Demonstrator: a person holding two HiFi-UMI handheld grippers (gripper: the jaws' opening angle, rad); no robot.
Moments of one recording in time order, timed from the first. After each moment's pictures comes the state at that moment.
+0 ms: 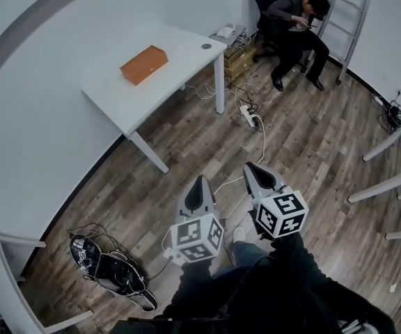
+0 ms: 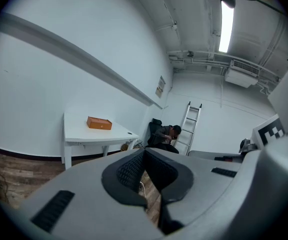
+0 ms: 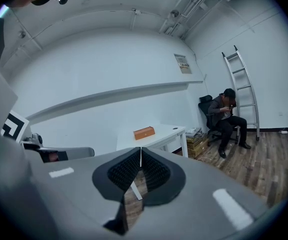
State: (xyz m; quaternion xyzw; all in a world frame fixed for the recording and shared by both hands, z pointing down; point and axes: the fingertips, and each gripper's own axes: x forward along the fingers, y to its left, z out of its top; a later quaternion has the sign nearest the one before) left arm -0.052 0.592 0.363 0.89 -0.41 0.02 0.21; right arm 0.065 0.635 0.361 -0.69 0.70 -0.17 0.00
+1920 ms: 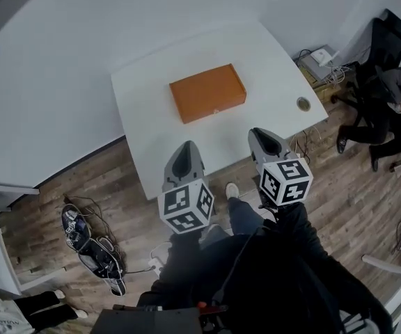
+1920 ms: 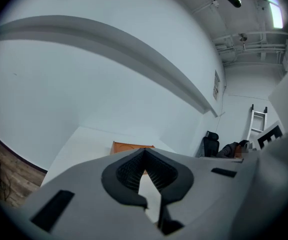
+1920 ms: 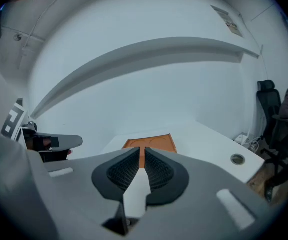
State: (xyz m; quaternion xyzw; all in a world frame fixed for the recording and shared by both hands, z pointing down) left arm -0.015 -0.031 0.387 0.75 -0.62 0.01 0.23; right arm 0.148 -0.044 0.401 -0.53 0.82 -0.19 -0.10
